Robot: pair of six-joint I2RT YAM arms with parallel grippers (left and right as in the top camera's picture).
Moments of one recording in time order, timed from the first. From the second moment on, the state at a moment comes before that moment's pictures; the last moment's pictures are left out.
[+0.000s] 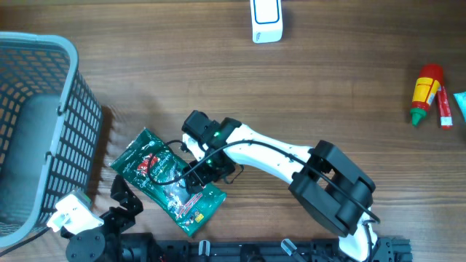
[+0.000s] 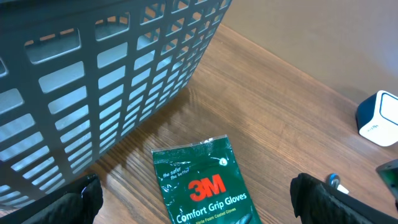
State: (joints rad) left arm 0.01 0.01 0.65 -1.10 -0.31 -0.49; right arm 0.94 2.05 1.39 -0.76 -0.50 0.32
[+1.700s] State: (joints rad) left arm 0.01 0.01 0.65 -1.10 -0.31 -0.49; right arm 0.72 1.92 1.32 -0.64 0.14 0.52
